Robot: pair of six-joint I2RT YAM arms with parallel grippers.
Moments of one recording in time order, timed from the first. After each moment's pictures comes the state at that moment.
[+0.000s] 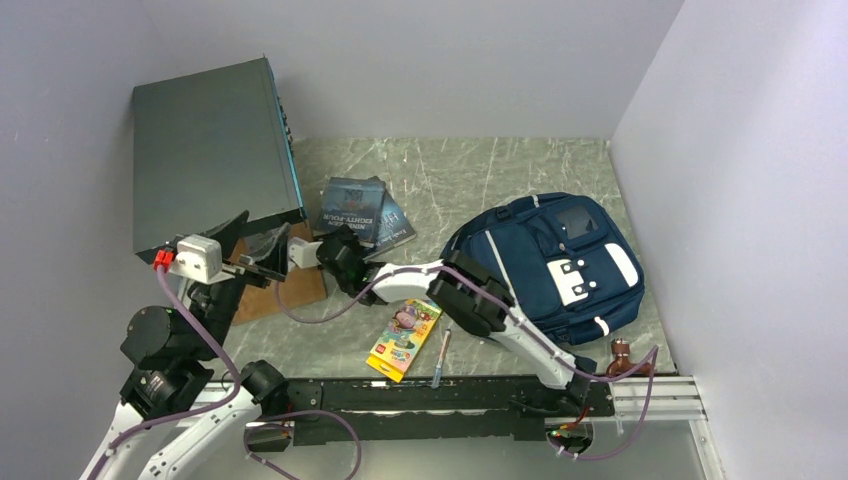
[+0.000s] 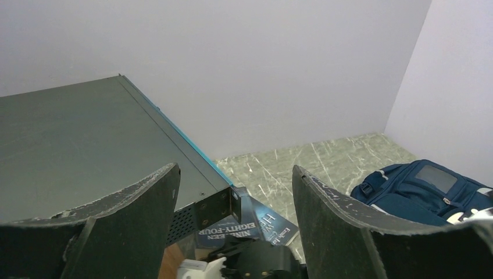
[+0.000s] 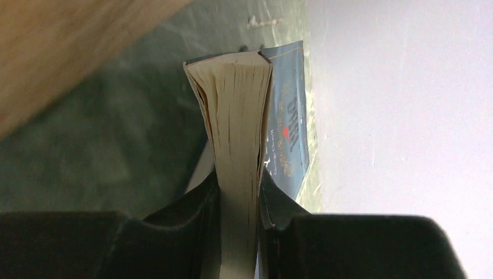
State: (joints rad) left arm -0.65 0.30 0.83 -0.17 -0.33 0.06; right arm 1.09 2.52 1.79 0.39 0.60 -0.99
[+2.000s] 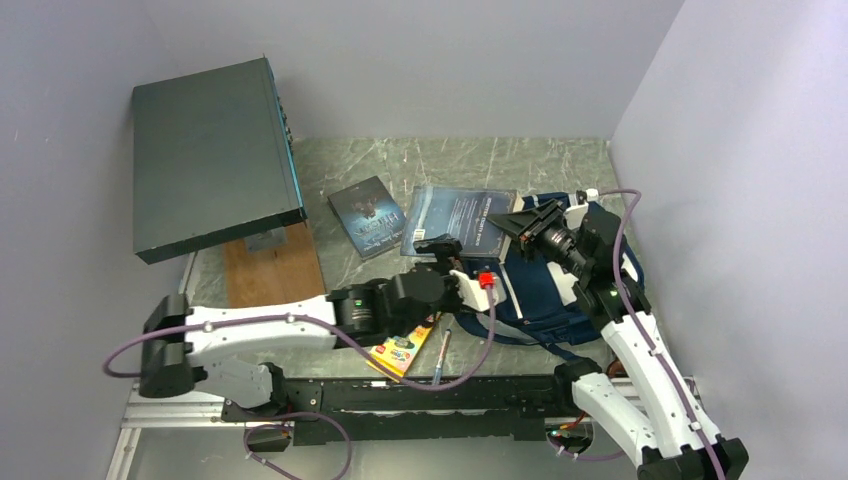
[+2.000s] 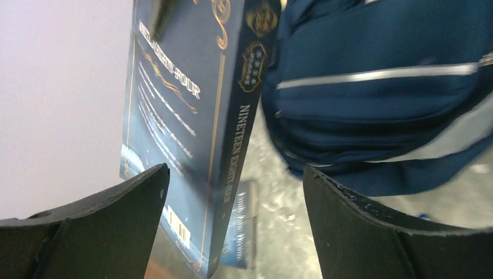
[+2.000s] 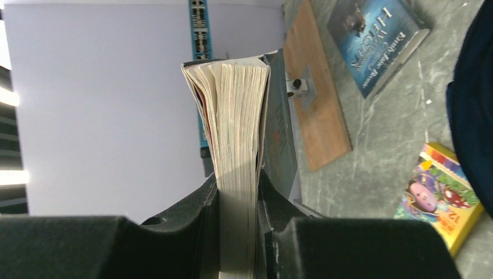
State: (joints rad) left arm -1.33 1.29 1.09 -0.06 -0.48 0.56; right arm 0.24 0.78 0.77 -0.19 -0.42 1.38
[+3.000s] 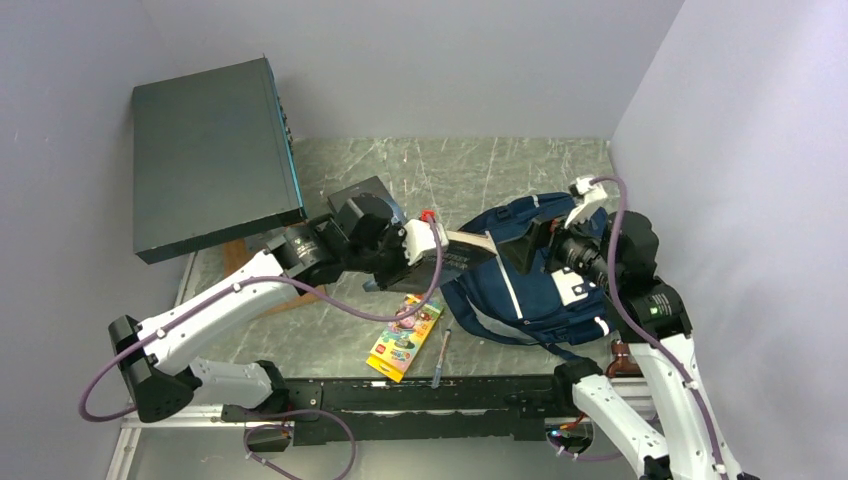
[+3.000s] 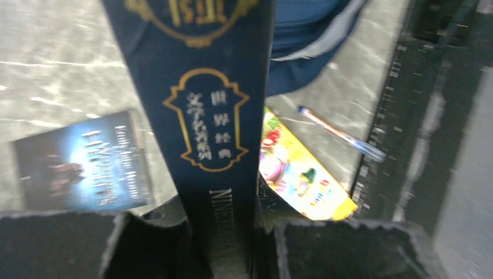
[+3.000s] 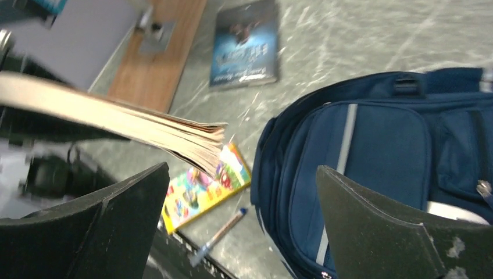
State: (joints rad) left arm -0.96 1.26 1.30 -0.69 0.11 0.31; right arm 0.26 0.70 1.04 -0.64 -0.33 0.30
